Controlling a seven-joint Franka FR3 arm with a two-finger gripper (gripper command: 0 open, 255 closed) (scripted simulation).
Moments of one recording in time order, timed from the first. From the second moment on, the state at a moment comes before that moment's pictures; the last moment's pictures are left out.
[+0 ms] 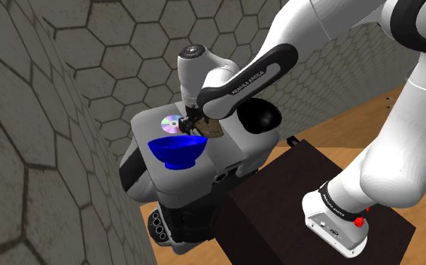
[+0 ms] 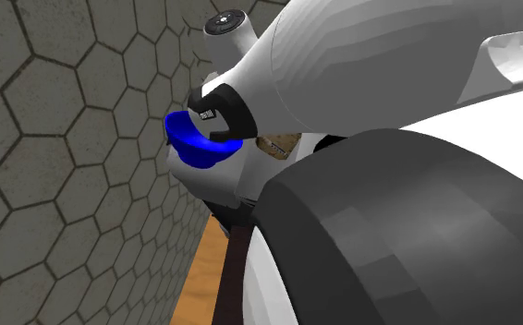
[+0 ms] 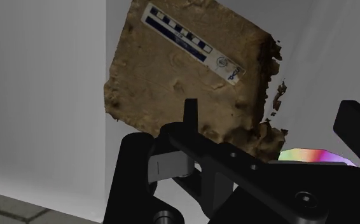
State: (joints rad) arm 0.13 0.29 0.32 -2.18 -0.36 2.41 0.65
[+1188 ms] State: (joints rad) arm 0.13 0.28 0.32 -2.19 -0.35 2.40 0.64
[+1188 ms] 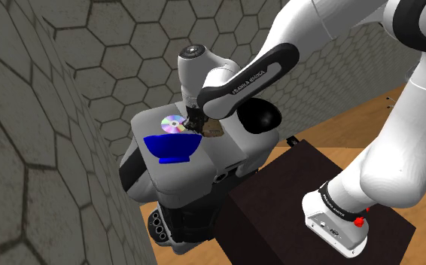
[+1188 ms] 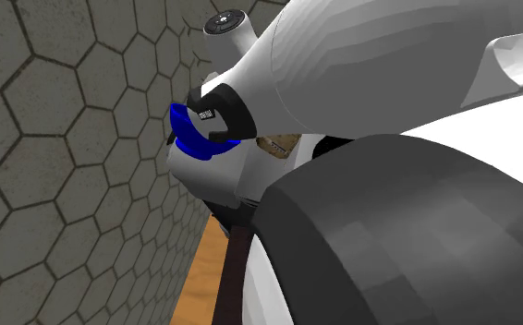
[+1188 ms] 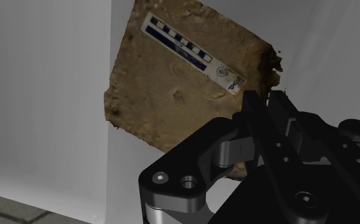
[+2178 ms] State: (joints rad) arm 0.11 0.14 0.35 -2.15 -0.25 2.23 0.55
